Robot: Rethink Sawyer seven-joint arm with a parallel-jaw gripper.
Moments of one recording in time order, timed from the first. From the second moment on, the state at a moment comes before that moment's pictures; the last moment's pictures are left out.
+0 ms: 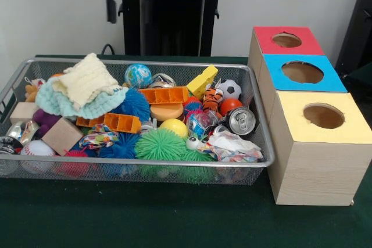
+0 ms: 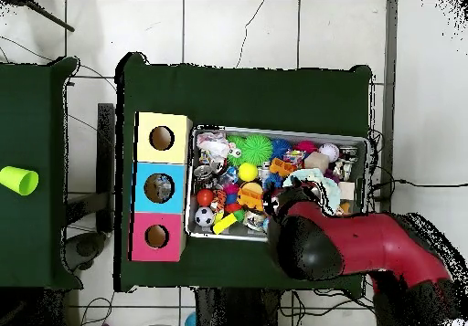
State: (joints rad) arm -0.90 -1.09 0.69 2.05 -0.55 0.43 1.57
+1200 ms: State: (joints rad) arm -0.73 -1.08 0.55 2.05 -0.51 0.42 1.57
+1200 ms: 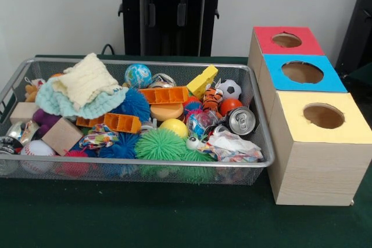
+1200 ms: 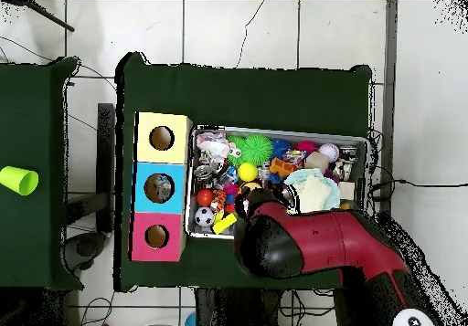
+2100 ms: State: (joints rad) arm -0.64 -1.00 0.42 2.05 -0.51 0.34 1.57
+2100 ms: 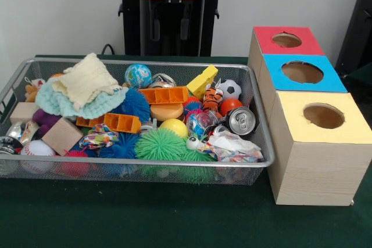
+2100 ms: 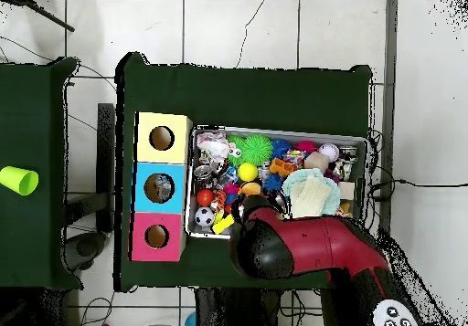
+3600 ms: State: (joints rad) arm -0.38 -0.74 0.08 2.05 -0.50 -0.04 1.57
